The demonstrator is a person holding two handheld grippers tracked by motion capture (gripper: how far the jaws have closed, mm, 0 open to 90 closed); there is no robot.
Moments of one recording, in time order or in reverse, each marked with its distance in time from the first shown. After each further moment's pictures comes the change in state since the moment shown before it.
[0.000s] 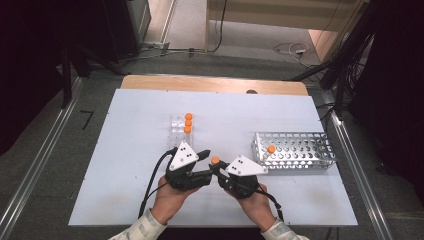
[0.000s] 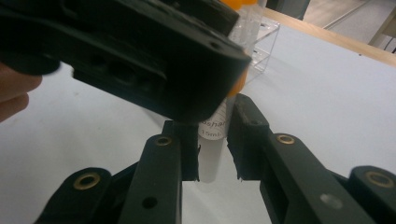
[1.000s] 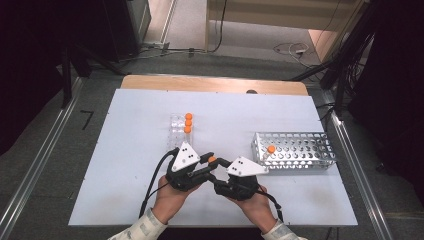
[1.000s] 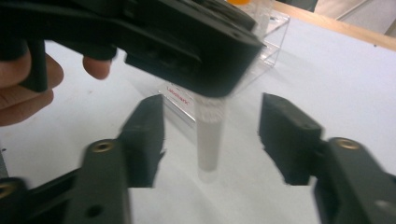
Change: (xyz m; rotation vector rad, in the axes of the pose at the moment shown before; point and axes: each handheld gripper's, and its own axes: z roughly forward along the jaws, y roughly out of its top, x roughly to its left) left arm 0.001 0.000 0.001 0.005 0.028 0.017; right arm 0.001 0.000 -0.004 0.020 0.038 0.035
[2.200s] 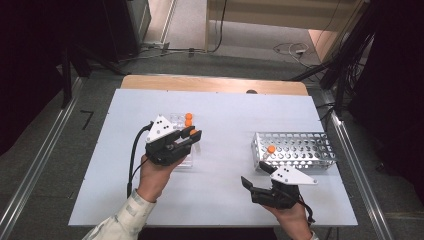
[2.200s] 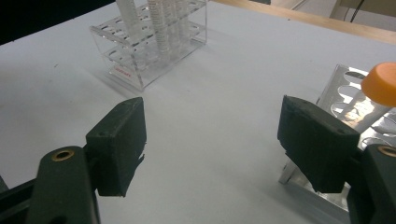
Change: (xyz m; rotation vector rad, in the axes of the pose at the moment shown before) left arm 0.047 0.041 -0.028 -0.083 0.102 -0.078; right arm -0.044 -0.034 -0.073 -0.017 -0.116 0.101
